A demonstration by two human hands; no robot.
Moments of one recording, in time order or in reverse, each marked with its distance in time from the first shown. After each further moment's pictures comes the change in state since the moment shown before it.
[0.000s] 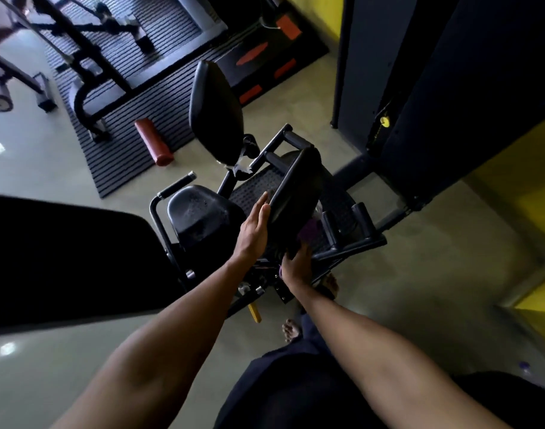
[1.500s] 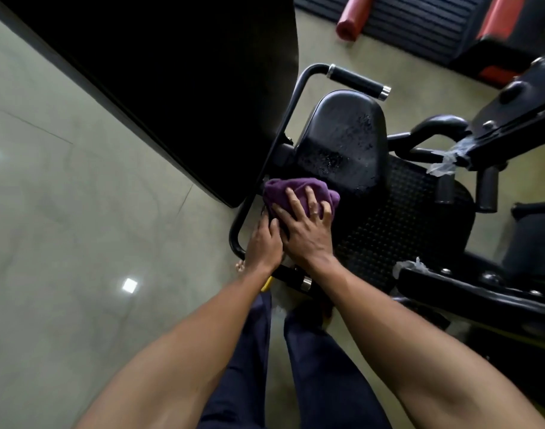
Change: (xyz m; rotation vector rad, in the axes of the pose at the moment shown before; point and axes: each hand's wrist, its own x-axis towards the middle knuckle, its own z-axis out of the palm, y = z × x) left_hand -0.017 -0.313 0.000 -0.363 0.709 -0.701; right_hand 0.069 0.023 0.212 -1.348 -0.571 -1.599
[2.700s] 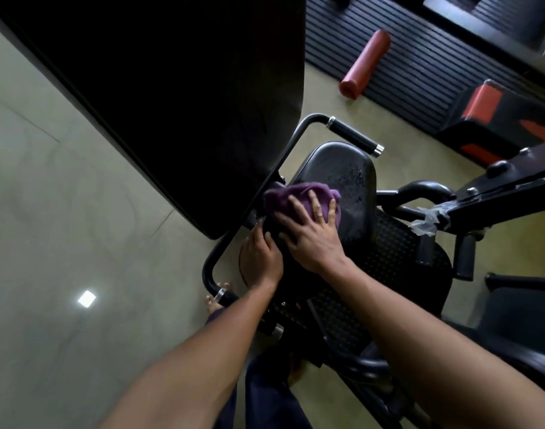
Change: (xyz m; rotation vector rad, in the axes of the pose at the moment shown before) left_hand 0.050 0.041 0.048 -0.044 0.416 -0.015; right_hand 0.080 0.070 -0.043 -0.057 -0.254 -0.168
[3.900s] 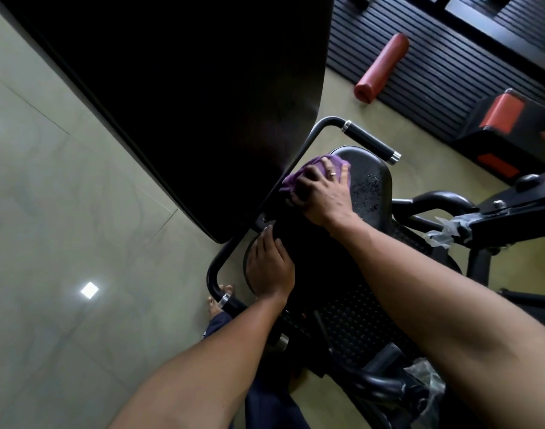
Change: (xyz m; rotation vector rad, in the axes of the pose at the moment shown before) left_hand -0.007 -0.001 0.005 0.096 0.058 0.072; right_hand 0.093 0.025 -0.022 -0.018 -0.009 0.000
